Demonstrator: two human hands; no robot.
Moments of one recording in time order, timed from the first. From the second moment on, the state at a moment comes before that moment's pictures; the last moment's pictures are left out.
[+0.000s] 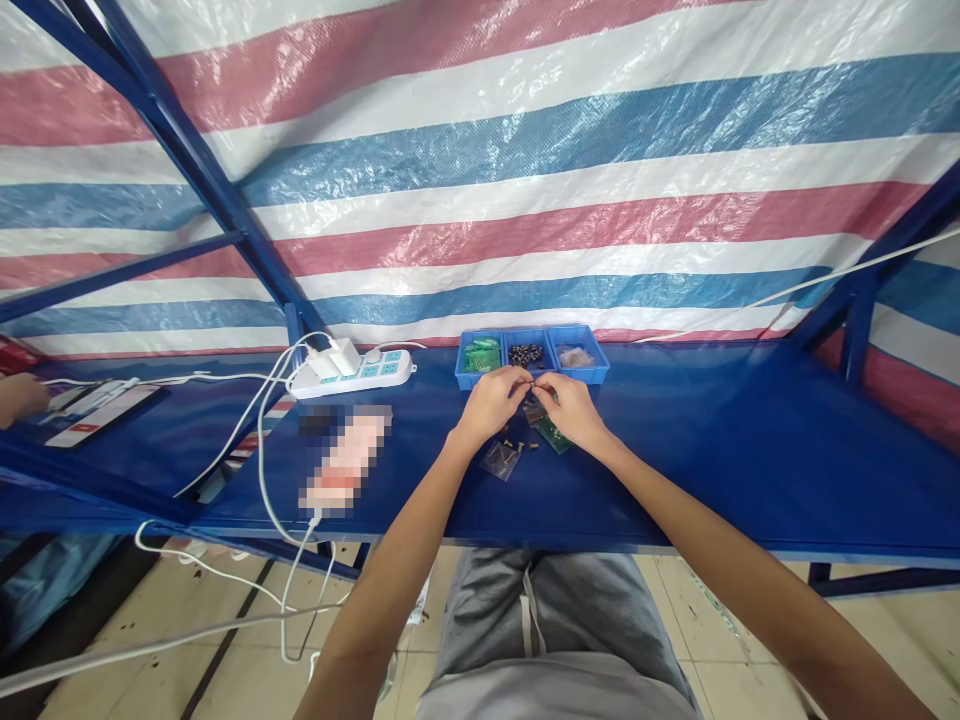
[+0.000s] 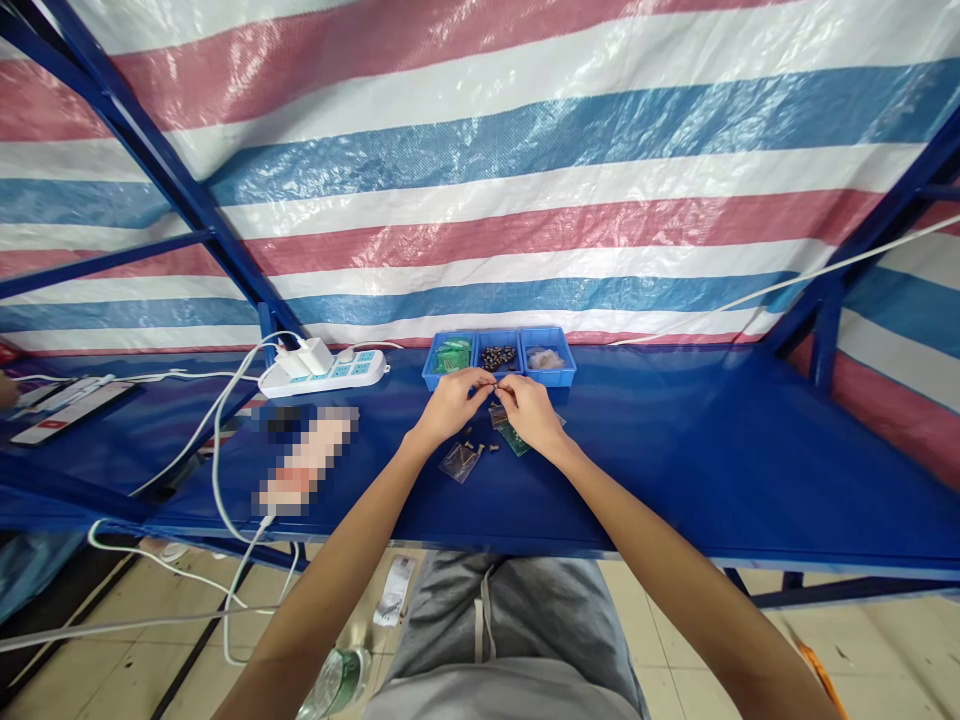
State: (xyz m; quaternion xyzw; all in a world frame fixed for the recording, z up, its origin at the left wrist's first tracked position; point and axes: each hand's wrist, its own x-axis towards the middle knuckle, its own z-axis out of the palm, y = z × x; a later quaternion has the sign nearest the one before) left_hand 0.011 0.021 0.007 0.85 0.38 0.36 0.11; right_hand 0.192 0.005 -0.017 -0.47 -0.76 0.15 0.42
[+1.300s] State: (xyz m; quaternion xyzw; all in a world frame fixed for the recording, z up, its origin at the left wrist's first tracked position) left_hand 0.014 0.015 0.013 0.84 0.37 0.34 0.23; right_hand 0.196 0.002 -0.007 -0.48 -0.72 0.21 0.46
